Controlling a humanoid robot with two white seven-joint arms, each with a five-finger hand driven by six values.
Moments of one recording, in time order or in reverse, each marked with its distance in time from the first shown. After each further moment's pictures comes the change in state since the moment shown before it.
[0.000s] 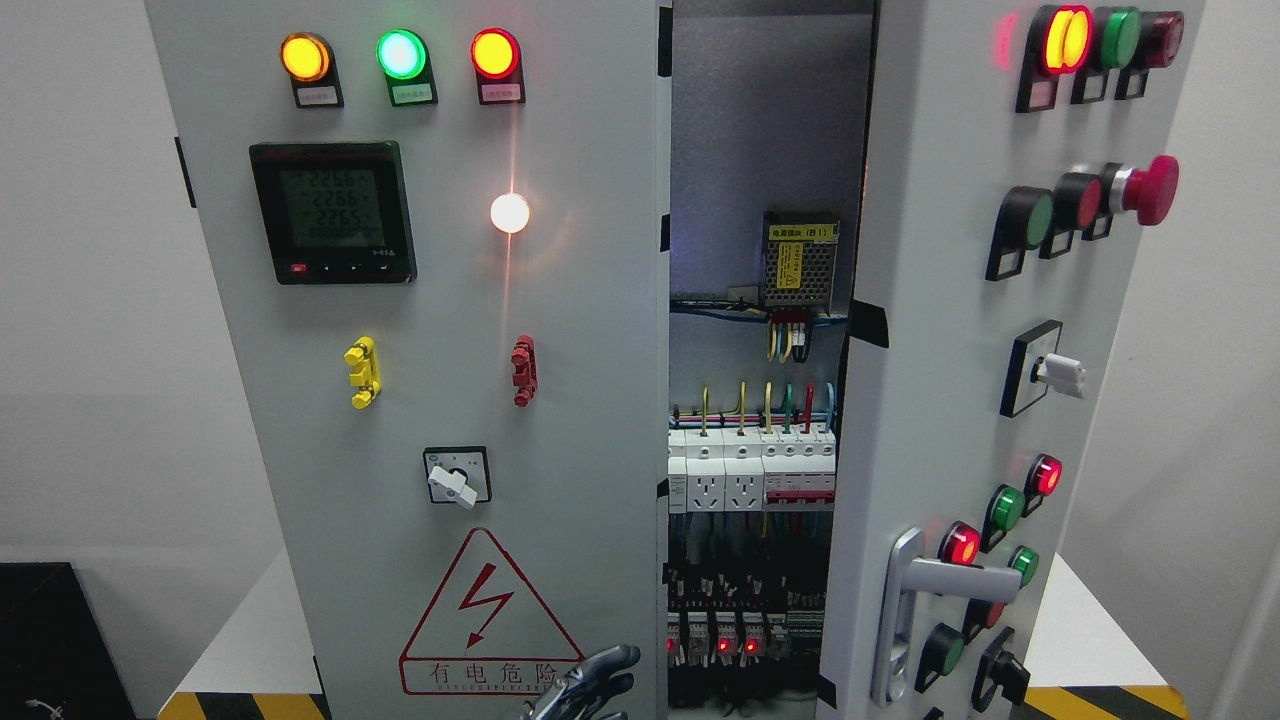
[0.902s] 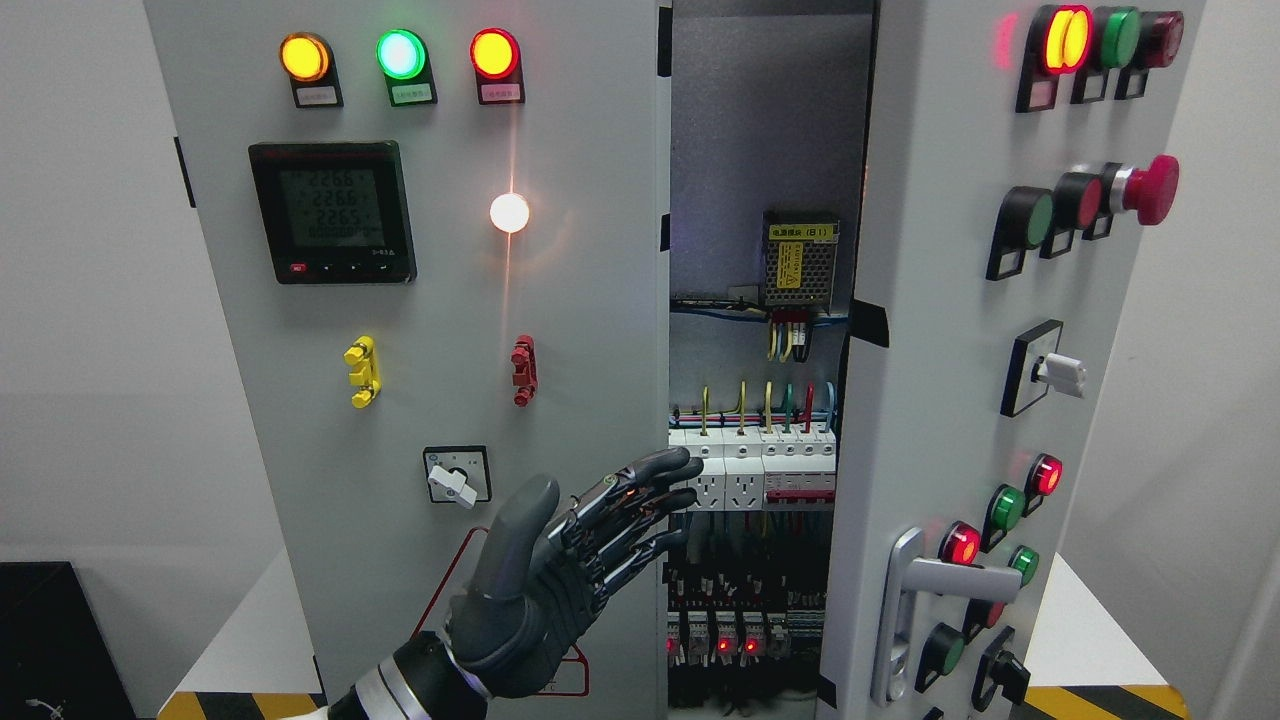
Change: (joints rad) left arm -0.453 0.034 -0.075 0.002 0.363 0.140 0.011; right arm 0.000 0.000 0.000 0.000 0.000 0.000 0.000
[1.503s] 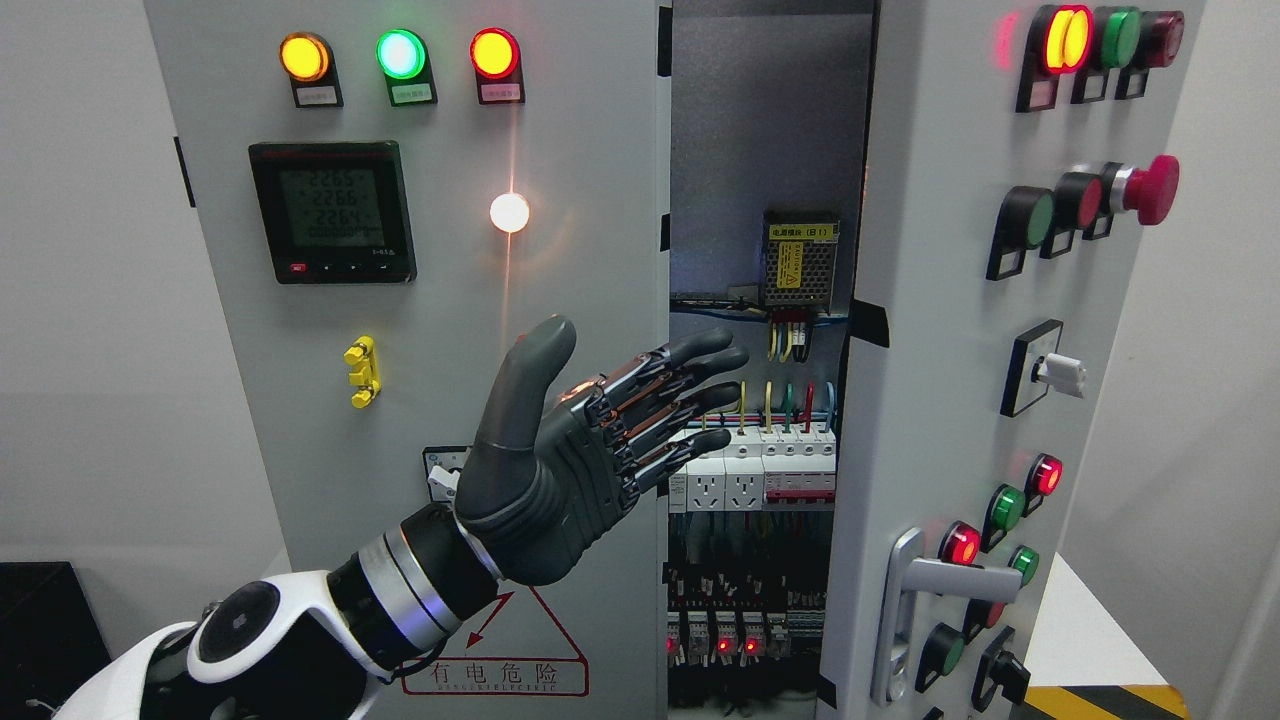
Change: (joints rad) left arm -0.244 -0.012 -0.029 0.024 0.231 0.081 0.000; right arm 0.000 0.000 0.000 0.000 0.000 0.000 0.000
